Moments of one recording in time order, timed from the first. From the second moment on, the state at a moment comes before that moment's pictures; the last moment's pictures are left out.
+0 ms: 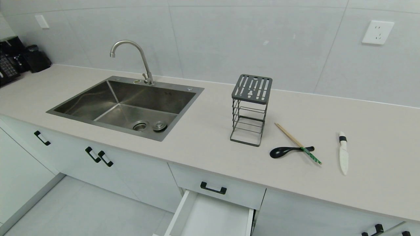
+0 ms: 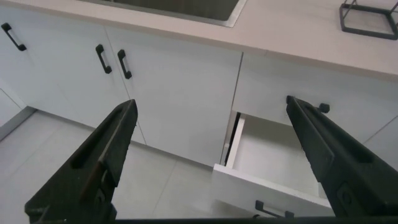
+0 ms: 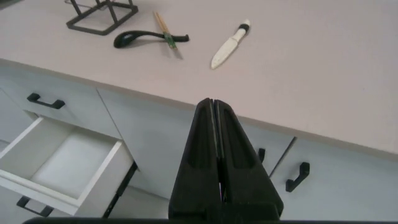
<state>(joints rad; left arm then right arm) 0.00 0.00 0.00 -0.01 0.04 -0.04 0.00 0.00 0.00 0.00 0.02 -0.02</state>
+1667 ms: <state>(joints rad) 0.00 0.00 0.00 0.00 0.04 -0.04 0.08 1.08 -0.39 -0.44 0.29 -0.16</state>
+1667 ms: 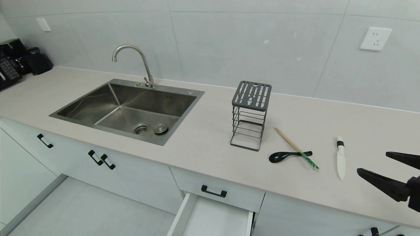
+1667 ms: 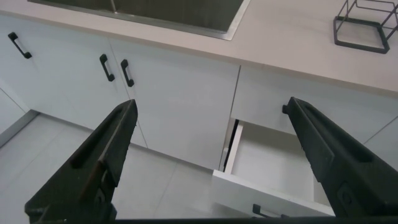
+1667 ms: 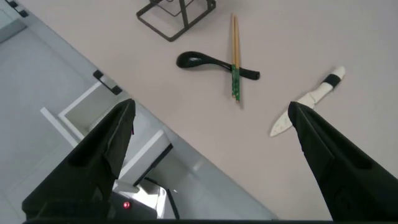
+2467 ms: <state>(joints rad) 0.00 0.00 0.00 0.00 0.04 -0.04 0.10 1.51 -0.45 -0.63 0.28 -0.18</state>
